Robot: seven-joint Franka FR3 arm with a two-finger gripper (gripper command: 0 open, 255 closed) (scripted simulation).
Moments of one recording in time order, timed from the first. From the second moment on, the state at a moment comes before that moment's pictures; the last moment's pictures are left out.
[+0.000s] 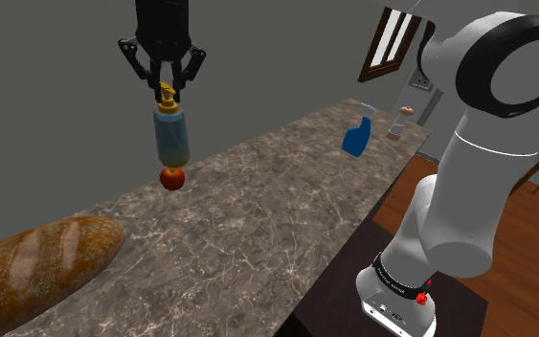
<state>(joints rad) 0.43 0.16 0.23 -1.34 -0.01 1.55 0.88</state>
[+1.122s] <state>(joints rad) 0.46 0.14 0.25 -1.55 -0.01 1.74 0.93</state>
